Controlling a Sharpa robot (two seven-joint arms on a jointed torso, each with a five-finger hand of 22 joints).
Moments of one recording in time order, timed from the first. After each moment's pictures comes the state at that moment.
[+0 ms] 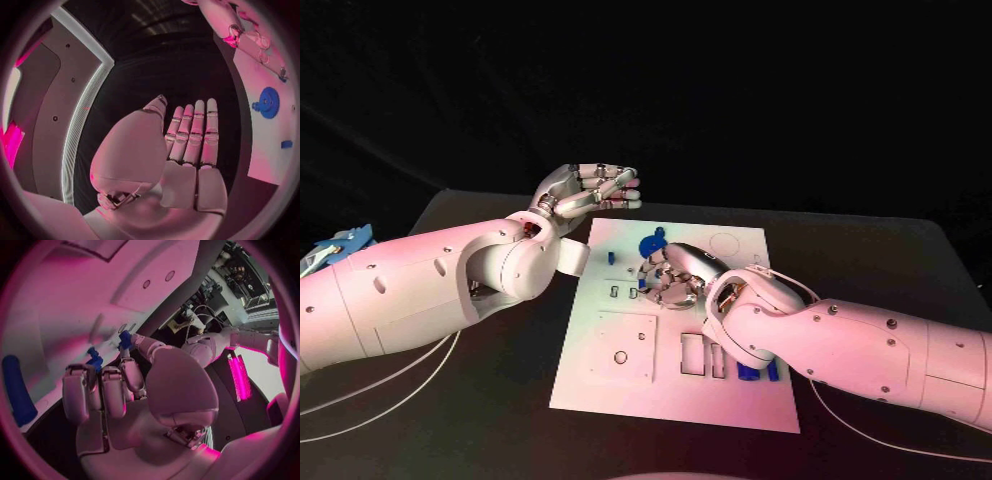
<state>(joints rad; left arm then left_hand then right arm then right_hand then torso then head) 1.20 -0.91 0.02 1.57 -0.08 -0.30 0.45 1.52 -0.07 0.16 0.28 0.17 0.86 0.22 0.24 0.15 1.01 0.19 0.07 0.07 0.94 0.15 0.25 0.28 0.18 0.87 0.26 0.31 0.08 1.18 -0.50 -0.14 1.49 -1.25 -0.46 -0.17 1.27 -0.08 0.53 0.06 0.18 0.92 0.14 0.27 0.46 1.34 0.05 1.33 1.27 1.46 -0.01 1.55 1.31 0.05 1.47 0.10 1.46 1.31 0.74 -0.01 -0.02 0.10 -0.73</state>
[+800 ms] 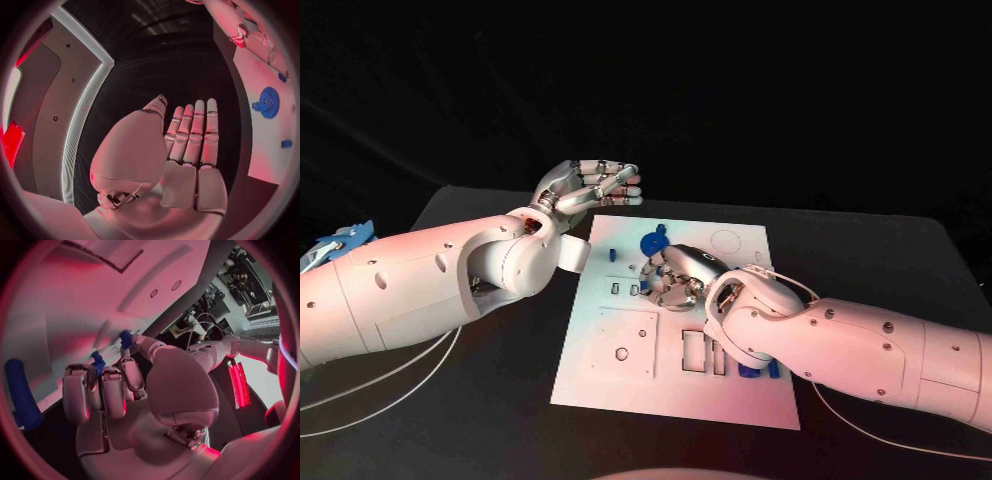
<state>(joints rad) 1.20 -0.91 0.02 1.57 -0.08 -0.30 0.45 1.52 -0.07 0.16 0.28 0.17 0.86 0.22 0.24 0.15 1.01 0.19 0.07 0.07 0.94 0.15 0.25 0.28 0.18 0.87 0.26 0.31 0.08 1.16 -0.49 -0.15 1.47 -1.32 -0.44 -0.19 1.27 -0.09 0.52 0.06 0.17 0.92 0.14 0.28 0.46 1.34 0.06 1.33 1.27 1.46 -0.01 1.55 1.31 0.05 1.47 0.10 1.46 1.31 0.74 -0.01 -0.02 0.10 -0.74</state>
